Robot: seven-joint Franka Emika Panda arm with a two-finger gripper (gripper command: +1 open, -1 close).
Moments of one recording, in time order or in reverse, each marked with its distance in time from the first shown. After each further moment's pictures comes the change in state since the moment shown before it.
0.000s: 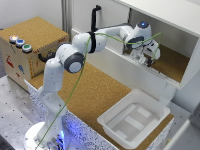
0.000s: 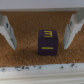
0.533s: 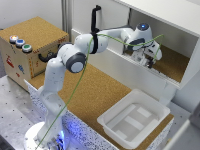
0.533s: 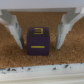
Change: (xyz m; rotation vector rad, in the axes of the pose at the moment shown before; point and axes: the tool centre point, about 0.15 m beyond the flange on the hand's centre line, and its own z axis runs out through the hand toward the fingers) arm 0.008 0.014 0.018 -0.028 0.031 0.018
